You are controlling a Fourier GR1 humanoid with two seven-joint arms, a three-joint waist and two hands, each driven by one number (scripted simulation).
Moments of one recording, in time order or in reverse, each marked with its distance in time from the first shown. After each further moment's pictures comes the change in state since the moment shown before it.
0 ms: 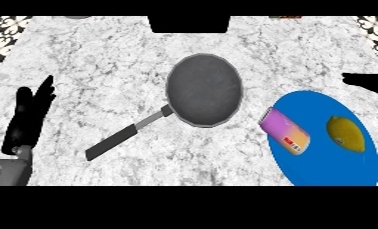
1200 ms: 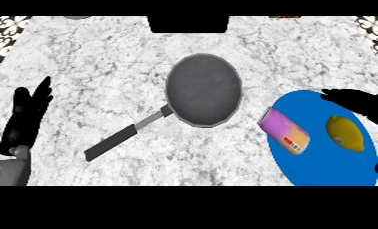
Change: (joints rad) left arm 0.000 -0.062 0.104 0.006 -0.092 -0.083 0.003; right arm 0.050 0.198 0.011 0.092 0.423 -0.095 -0.131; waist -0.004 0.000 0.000
